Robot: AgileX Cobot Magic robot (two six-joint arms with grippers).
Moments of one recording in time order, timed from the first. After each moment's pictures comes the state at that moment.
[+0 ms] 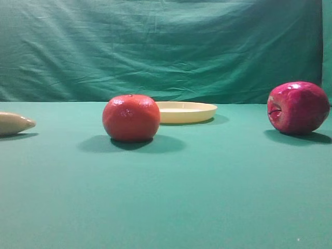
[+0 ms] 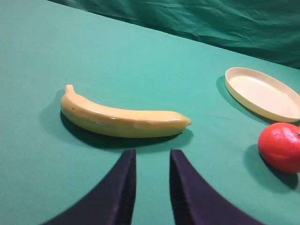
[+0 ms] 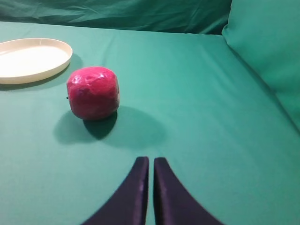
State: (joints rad) left arm 0.18 0.01 0.02 -0.62 0.37 0.53; right arm 0.12 -0.01 0.03 -0.22 0.37 0.22
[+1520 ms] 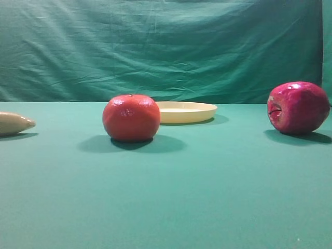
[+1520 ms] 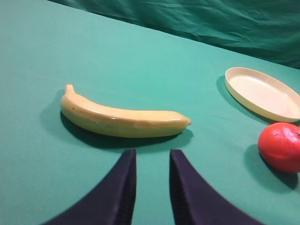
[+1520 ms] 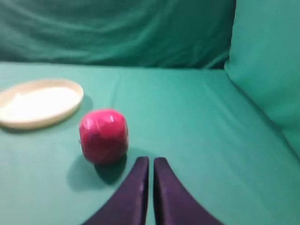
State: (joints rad) left arm 0.18 0.01 0.02 -0.62 0.37 0.53; right arm 0.12 0.04 -0.06 -0.18 0.11 0.25
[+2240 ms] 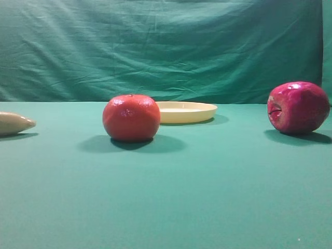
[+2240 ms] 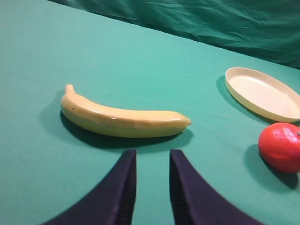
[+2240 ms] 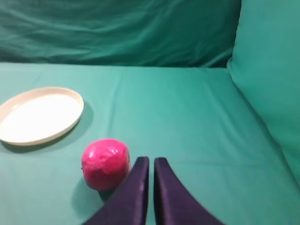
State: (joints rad) left arm 0.18 0.01 0.02 -0.62 0.37 0.53; right arm 0.12 0.76 -0.59 -0.13 0.54 0.20
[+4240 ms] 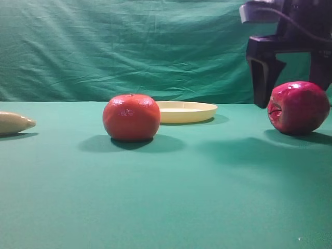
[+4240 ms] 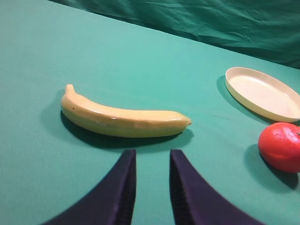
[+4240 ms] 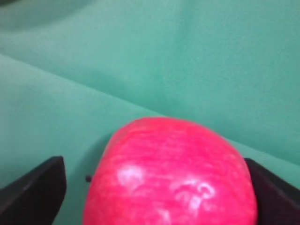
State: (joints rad) left arm 0.18 0.01 0.02 -0.62 0.37 0.53; right arm 0.33 1.89 -1.27 -0.15 0.68 0.10
